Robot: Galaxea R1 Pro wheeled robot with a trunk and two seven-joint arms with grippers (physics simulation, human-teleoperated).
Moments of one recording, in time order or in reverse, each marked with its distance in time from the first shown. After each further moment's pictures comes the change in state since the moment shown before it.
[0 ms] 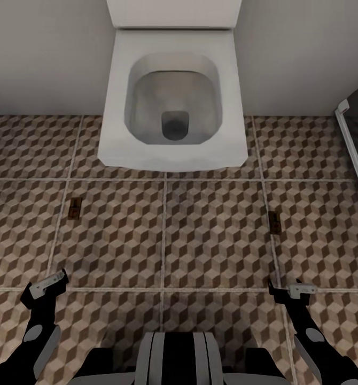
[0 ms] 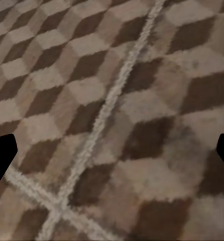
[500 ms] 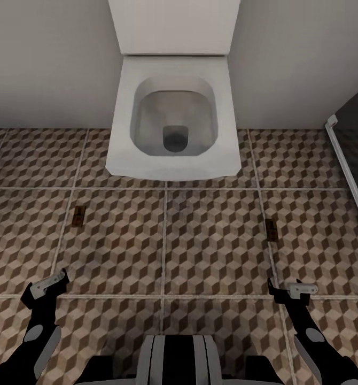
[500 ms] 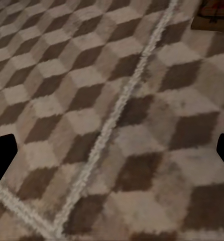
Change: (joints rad) left arm 0.000 -0.002 0.000 0.000 0.000 0.000 -0.002; right arm 0.001 0.000 0.000 0.000 0.001 0.000 0.000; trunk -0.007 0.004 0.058
